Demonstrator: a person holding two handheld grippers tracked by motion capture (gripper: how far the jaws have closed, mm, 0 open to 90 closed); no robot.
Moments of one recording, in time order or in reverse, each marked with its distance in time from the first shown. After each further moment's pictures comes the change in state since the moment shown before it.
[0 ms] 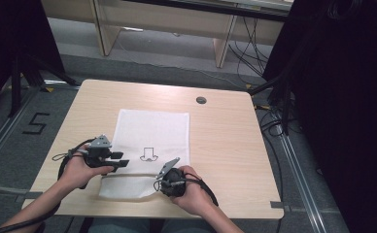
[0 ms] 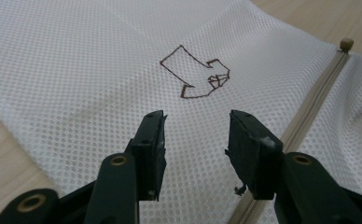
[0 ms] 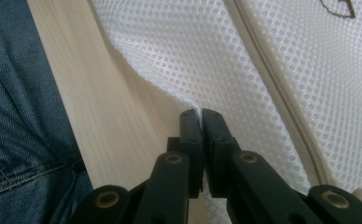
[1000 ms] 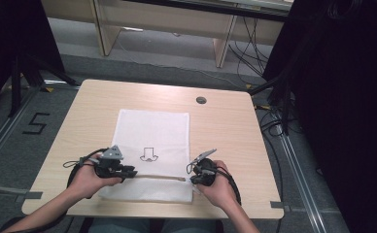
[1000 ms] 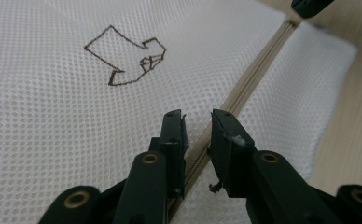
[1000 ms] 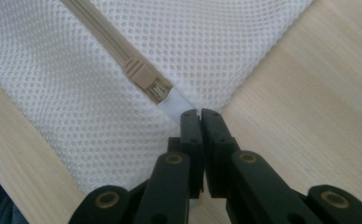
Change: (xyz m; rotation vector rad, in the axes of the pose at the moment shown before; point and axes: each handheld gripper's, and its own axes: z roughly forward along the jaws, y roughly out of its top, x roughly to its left) left arm -0.039 -0.002 0.013 0.094 -0.068 0.068; right arm -0.059 -0.057 -0.028 -0.002 -0.125 0.333
